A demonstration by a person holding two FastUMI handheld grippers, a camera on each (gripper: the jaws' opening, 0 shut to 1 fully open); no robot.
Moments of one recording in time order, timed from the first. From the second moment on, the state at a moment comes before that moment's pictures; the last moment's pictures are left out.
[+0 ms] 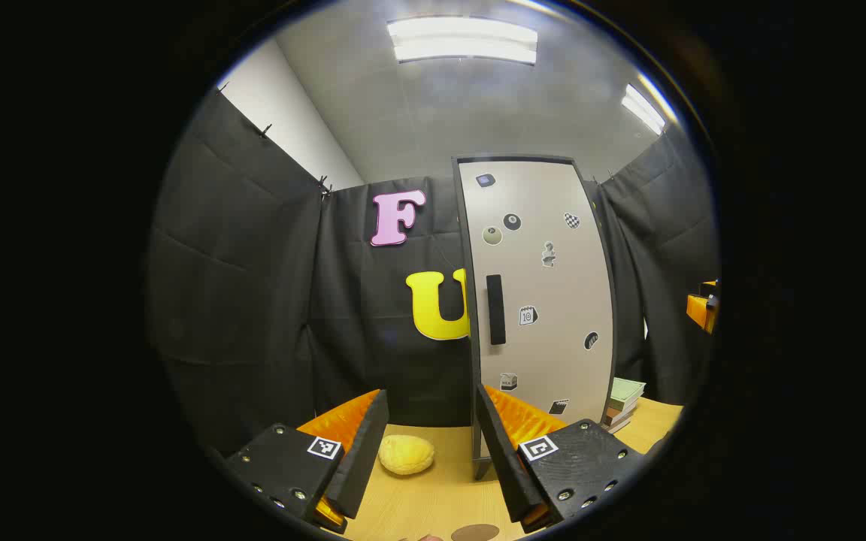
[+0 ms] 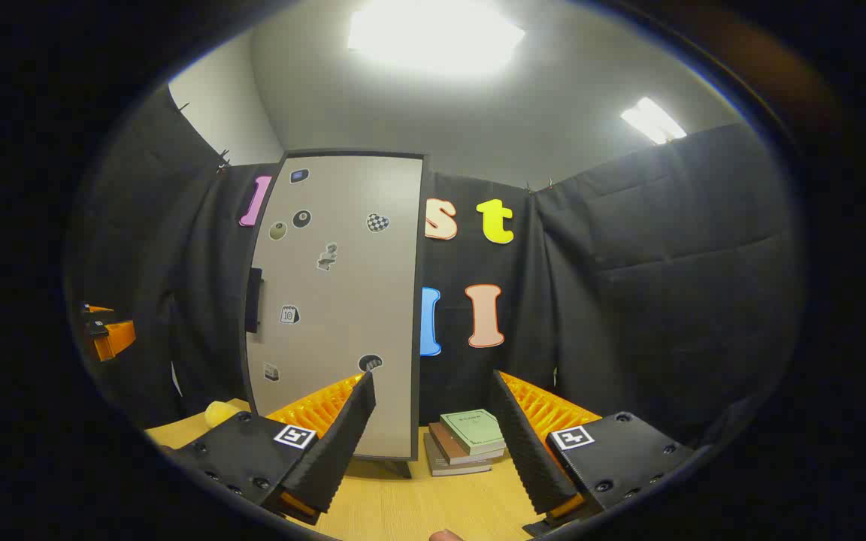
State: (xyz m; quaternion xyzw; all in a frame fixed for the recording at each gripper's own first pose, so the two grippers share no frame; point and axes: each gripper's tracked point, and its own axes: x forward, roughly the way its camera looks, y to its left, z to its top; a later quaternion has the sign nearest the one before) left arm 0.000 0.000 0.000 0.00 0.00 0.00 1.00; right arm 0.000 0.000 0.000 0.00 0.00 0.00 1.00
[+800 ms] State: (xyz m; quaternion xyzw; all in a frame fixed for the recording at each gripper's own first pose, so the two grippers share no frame) left arm 0.002 -0.003 0.006 0.01 0.00 0.00 1.00; right arm 0.007 0.003 -0.001 0.00 0.00 0.01 1.00
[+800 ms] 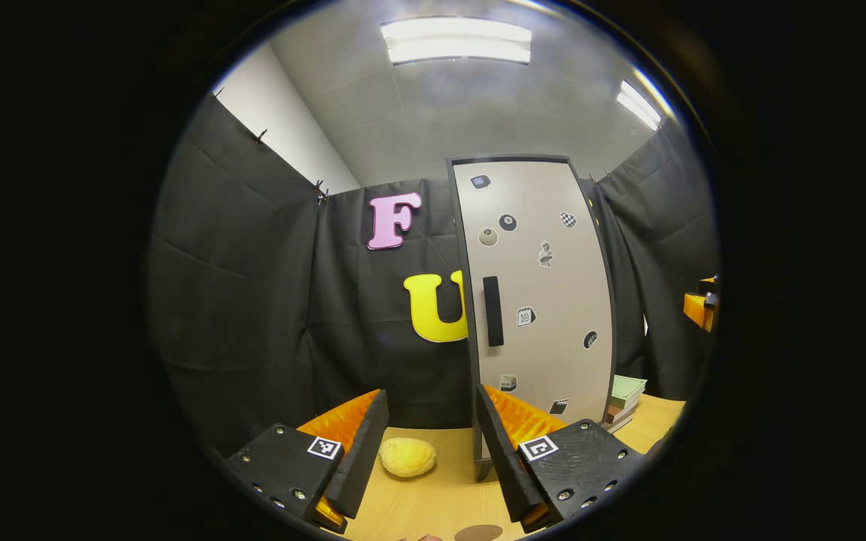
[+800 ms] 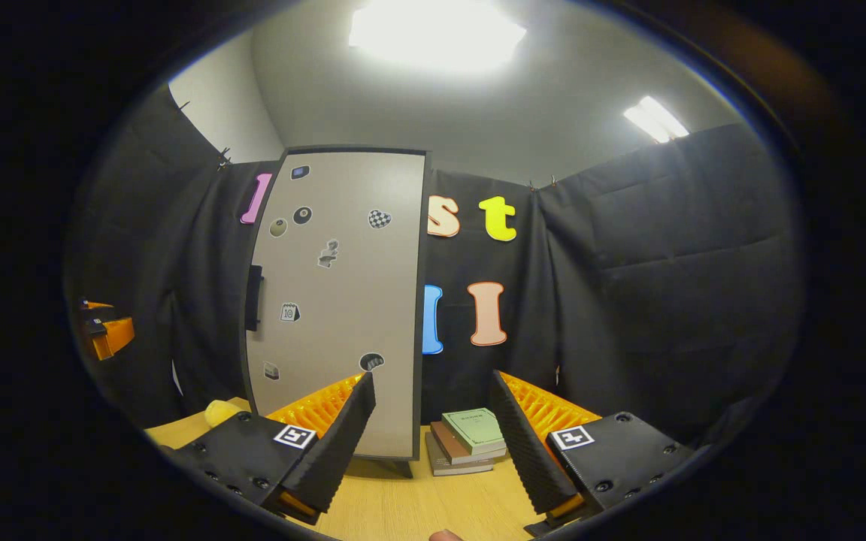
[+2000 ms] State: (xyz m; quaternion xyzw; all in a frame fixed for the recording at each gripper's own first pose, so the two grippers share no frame) left arm -0.016 0.035 0.007 0.03 0.00 0.04 1.00; right arm 0.039 0.052 0.018 0.01 0.00 0.05 1.00
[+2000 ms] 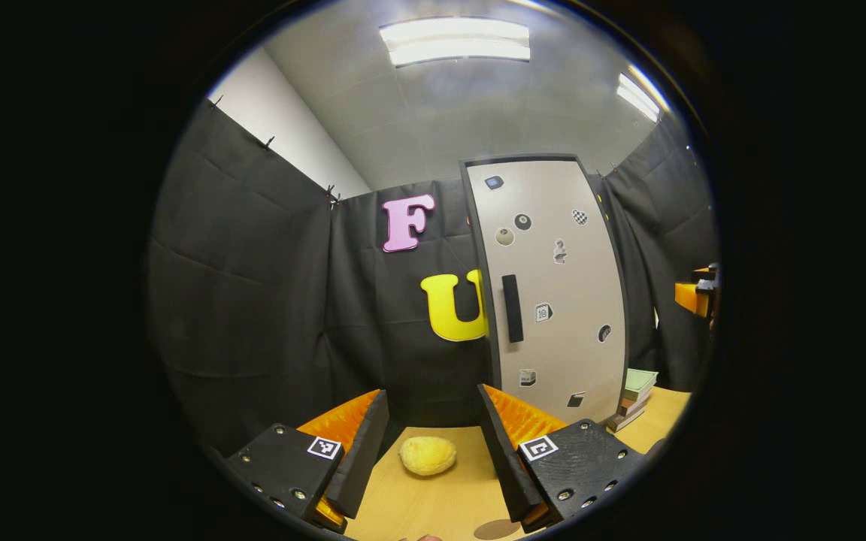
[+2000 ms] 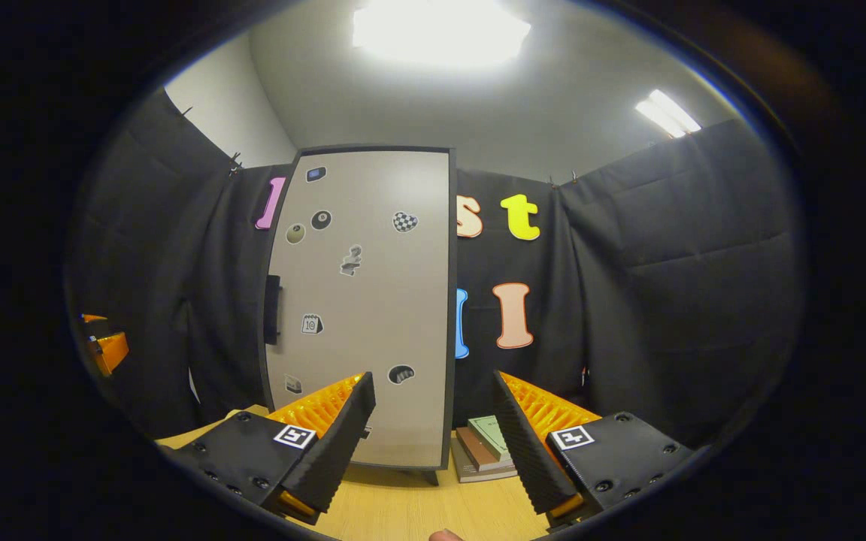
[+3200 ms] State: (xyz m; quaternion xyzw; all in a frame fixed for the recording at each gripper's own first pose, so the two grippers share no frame) left arm -0.062 0.163 -0.010 0.05 0.02 0.14 0.99; right arm 0.124 0.239 0.059 0.04 0.00 0.18 0.98
